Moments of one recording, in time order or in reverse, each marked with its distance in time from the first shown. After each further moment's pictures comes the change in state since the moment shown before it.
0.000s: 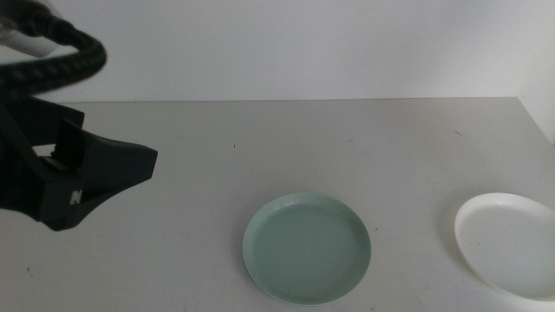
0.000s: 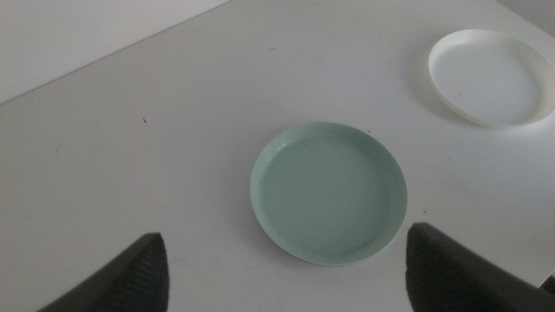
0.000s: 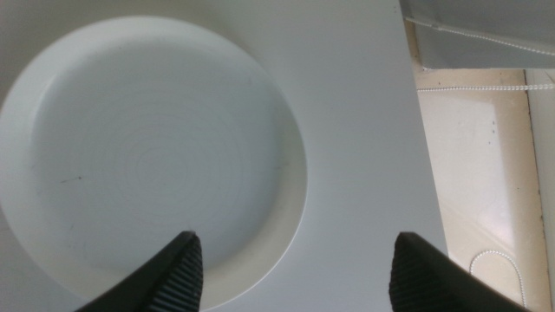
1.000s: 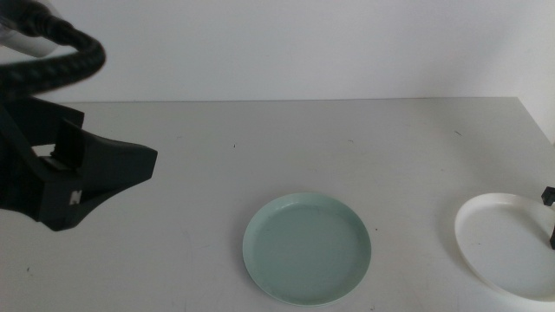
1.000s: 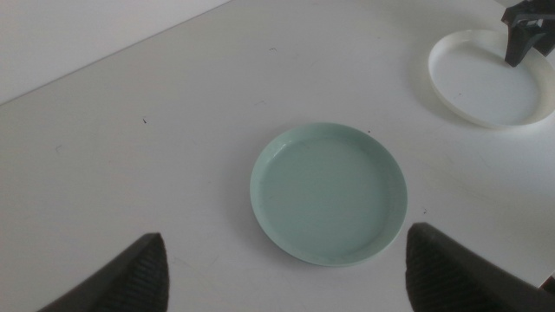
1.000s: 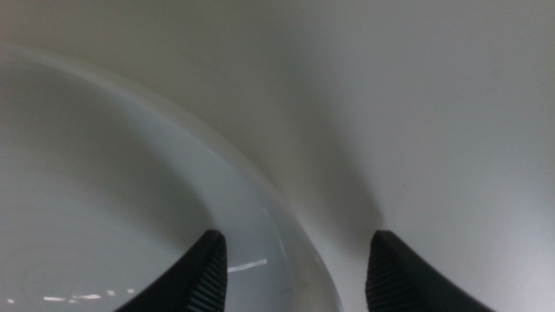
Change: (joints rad) left arm 0.000 0.000 0.000 0.000 0.000 0.000; right arm -0.060 0.403 -0.001 0.103 -0.099 -0.041
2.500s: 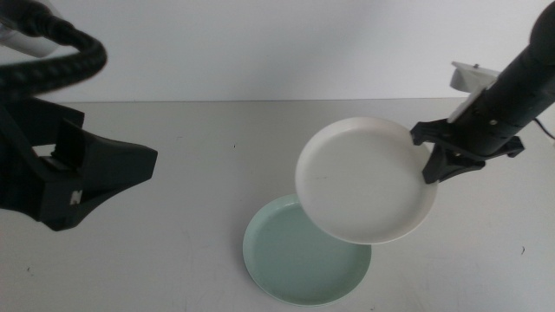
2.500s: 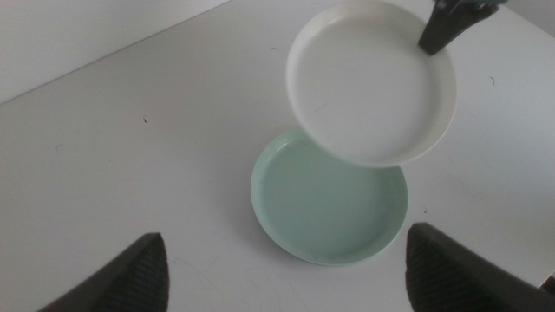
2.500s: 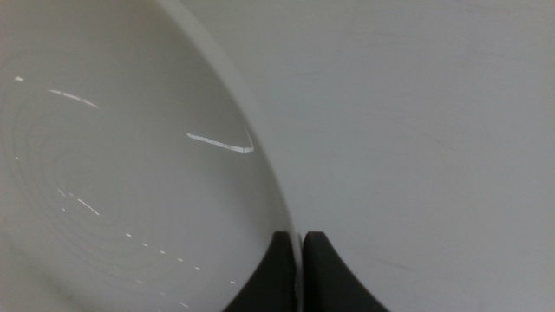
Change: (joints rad) left arm 0.000 0.000 0.000 0.000 0.000 0.000; right arm 0.488 -0.289 -0.033 0.257 -0.043 -0.007
